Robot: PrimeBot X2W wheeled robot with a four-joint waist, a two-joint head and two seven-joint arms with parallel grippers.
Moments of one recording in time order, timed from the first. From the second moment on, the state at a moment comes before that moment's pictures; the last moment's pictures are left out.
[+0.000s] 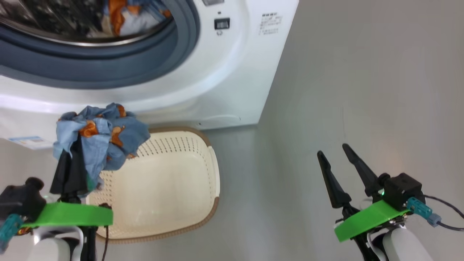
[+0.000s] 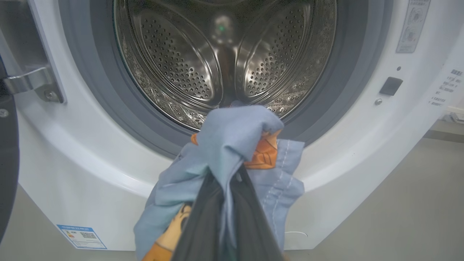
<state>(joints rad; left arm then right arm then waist) -0.22 0.09 0.03 0.12 -0.33 -0.13 -0.26 -0.21 -0.14 0.16 0.20 0.30 0.13 -0.25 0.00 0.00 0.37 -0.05</state>
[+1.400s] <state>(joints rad) -0.02 0.04 0.08 0.00 -0.23 -0.13 -0.26 -0.06 -0.15 0.17 0.20 0.30 0.13 -0.25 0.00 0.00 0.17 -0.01</state>
